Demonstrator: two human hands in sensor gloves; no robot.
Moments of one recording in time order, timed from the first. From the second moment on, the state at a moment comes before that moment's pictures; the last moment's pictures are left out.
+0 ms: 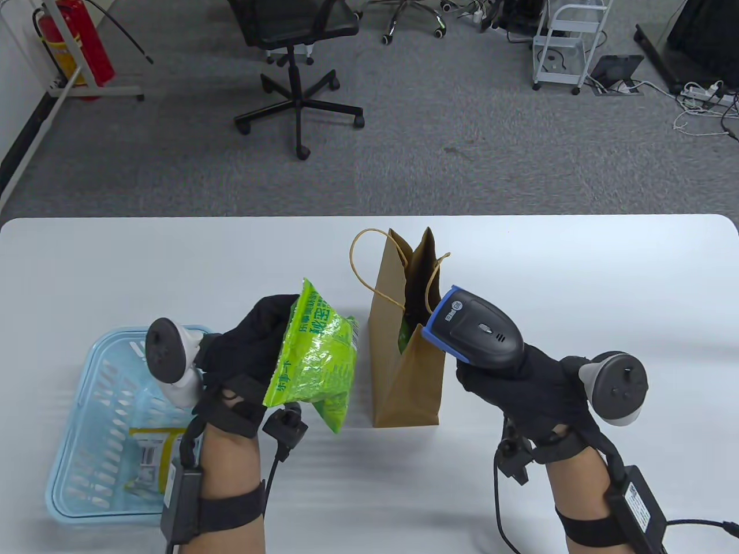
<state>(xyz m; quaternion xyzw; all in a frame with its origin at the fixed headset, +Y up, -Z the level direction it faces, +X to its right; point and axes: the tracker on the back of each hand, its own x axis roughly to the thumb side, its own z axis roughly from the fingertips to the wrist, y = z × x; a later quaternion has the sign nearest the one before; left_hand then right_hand) -0.192 -0.559 -0.298 0.08 -0.34 0.68 0.65 0.181 -0.574 -0.259 0.37 -0.10 0.74 0.55</state>
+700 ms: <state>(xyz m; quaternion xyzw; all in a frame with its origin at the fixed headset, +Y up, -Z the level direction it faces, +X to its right) -0.170 -0.610 -0.334 -0.01 -0.36 0.73 0.58 0.162 -0.596 -0.278 0.40 -0.02 0.74 0.54</state>
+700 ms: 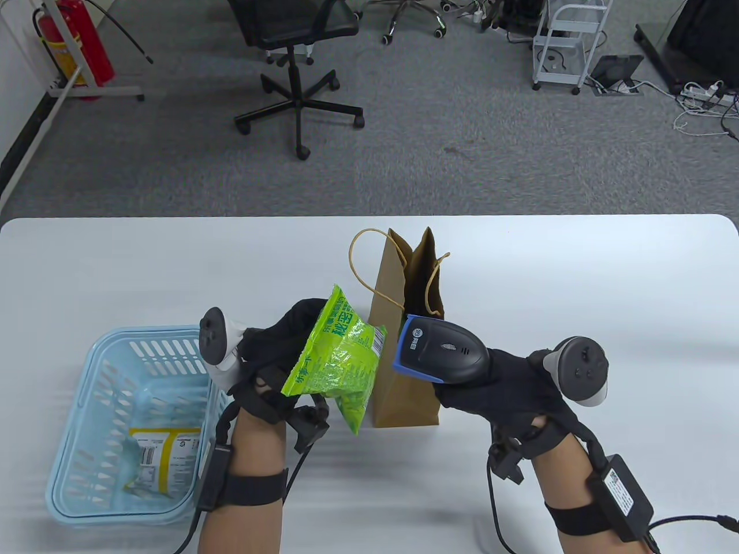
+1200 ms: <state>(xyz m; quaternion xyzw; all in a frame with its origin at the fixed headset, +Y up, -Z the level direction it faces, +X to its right) -0.169 -0.613 -0.335 -0.01 -0.36 0.71 0.60 0.155 -0.597 -0.274 0.41 -0.01 0.76 0.51</state>
